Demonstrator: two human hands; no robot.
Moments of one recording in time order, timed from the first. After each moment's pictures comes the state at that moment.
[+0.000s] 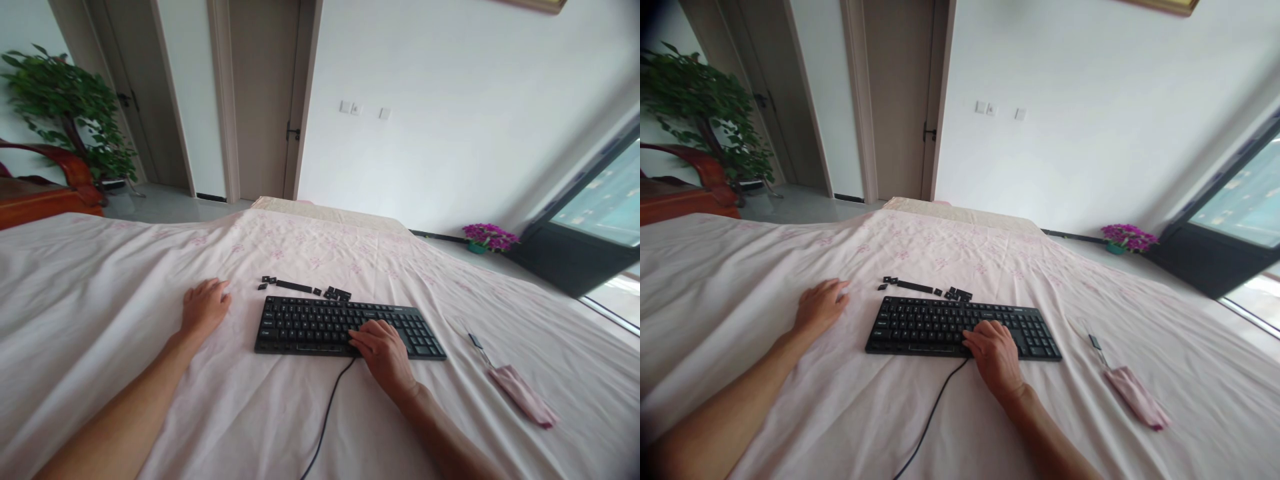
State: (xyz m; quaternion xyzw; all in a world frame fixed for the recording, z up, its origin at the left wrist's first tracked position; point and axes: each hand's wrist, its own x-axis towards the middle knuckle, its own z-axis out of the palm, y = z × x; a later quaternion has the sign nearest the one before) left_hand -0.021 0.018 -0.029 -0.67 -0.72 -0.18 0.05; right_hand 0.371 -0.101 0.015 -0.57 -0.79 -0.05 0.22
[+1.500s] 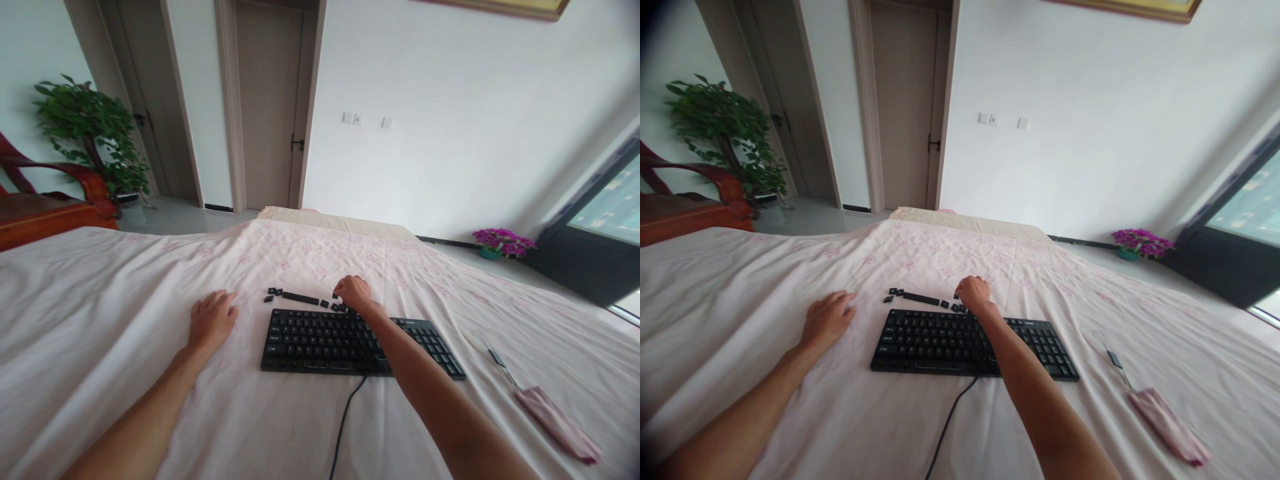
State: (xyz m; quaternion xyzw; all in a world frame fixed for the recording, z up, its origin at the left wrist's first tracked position) left_hand -0.021 0.022 -0.030 -0.68 -0.72 -0.16 0.06; right_hand 0.332 0.075 0.040 -0.70 -0.71 0.02 0.05
